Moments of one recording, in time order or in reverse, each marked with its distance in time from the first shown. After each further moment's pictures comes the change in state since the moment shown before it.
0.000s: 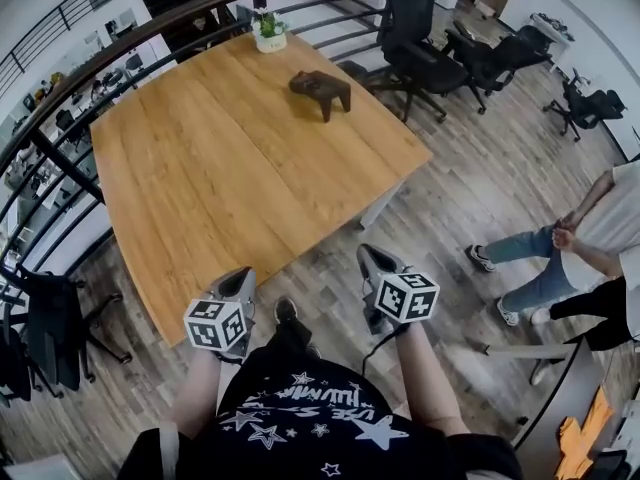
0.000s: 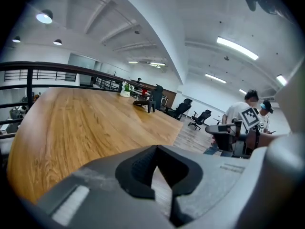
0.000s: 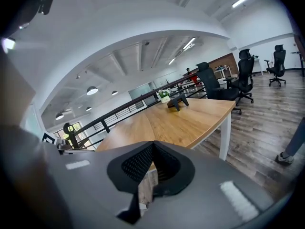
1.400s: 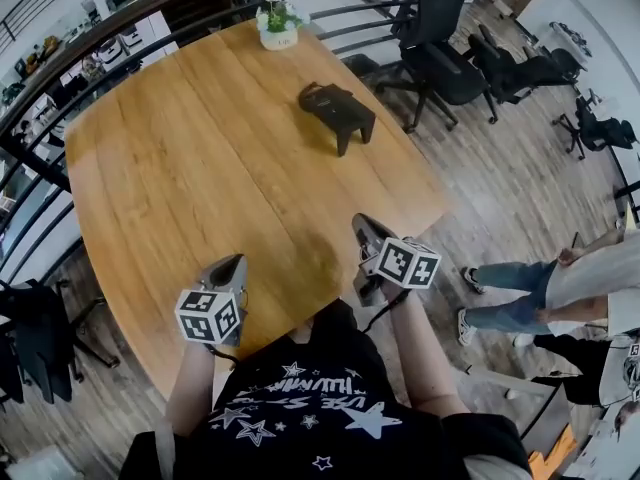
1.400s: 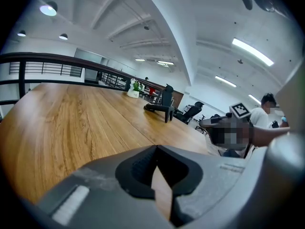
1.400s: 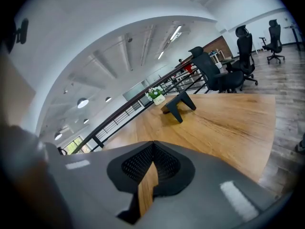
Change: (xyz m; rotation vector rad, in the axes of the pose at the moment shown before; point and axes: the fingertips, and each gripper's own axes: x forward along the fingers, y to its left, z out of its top) left arm 0.121 0.095 0.102 -0.069 -0.001 0.043; right arm 0.194 -0.055 0.127 0.179 0.033 0.028
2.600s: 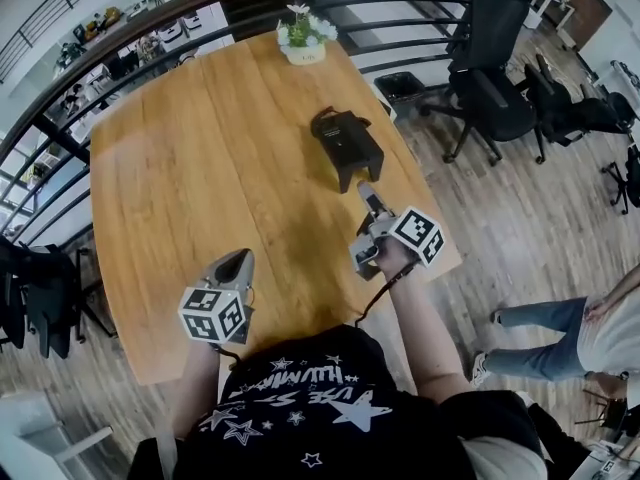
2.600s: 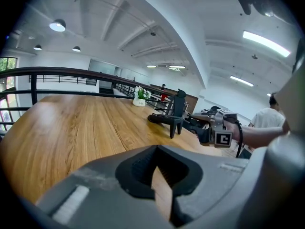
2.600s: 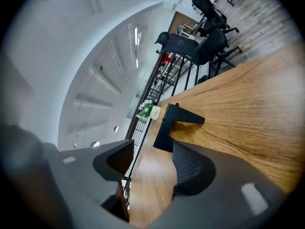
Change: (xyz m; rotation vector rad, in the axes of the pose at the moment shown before) left arm 0.070 -0.044 0.066 -0.033 -0.076 0.204; right arm 0.108 -0.072 0.120 0.509 -0.038 0.217
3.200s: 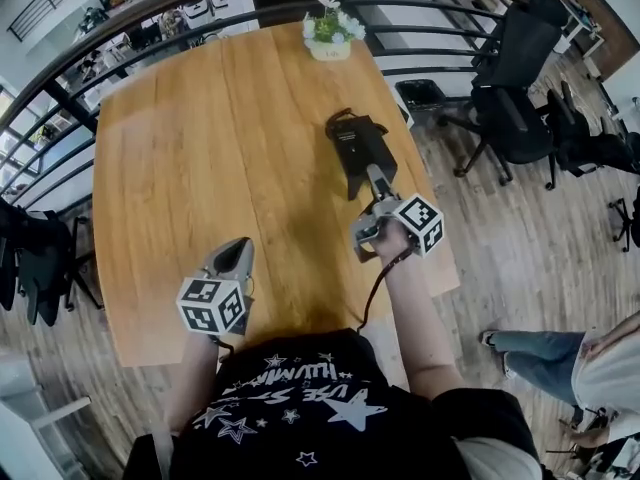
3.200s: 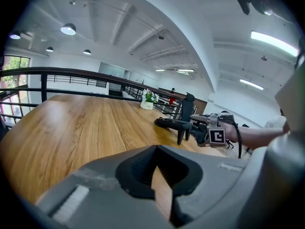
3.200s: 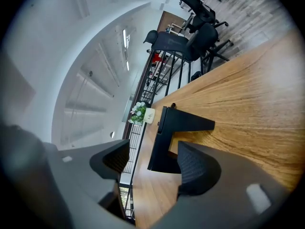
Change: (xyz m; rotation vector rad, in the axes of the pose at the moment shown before) left arm 0.016 0.008 0.011 -0.055 -0.051 0.096; right arm 0.057 -0.018 0.027 0.113 -0.019 -0.047
